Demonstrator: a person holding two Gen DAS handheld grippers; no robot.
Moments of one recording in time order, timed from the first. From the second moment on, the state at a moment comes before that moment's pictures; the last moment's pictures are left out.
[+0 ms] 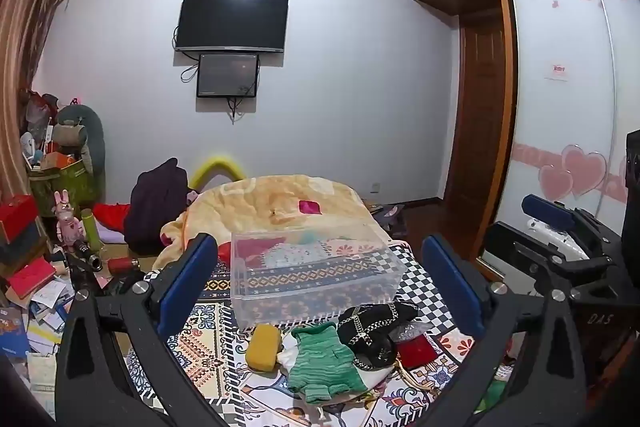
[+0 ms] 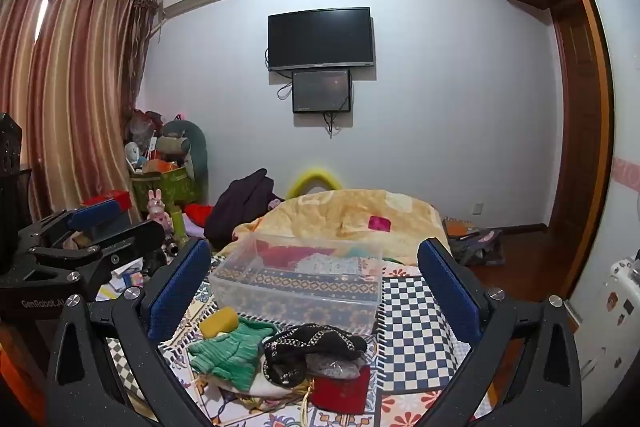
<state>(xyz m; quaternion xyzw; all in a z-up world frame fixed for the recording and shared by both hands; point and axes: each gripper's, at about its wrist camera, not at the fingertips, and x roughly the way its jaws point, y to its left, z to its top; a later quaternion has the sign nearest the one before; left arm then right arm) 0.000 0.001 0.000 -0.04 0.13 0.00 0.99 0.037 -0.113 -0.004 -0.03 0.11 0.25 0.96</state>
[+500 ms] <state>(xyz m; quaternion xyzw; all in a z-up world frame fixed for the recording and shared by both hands) -0.001 -0.003 0.002 -0.04 0.12 0.00 0.99 0.038 -0.116 -0.004 -0.03 0.11 0.25 0.96</state>
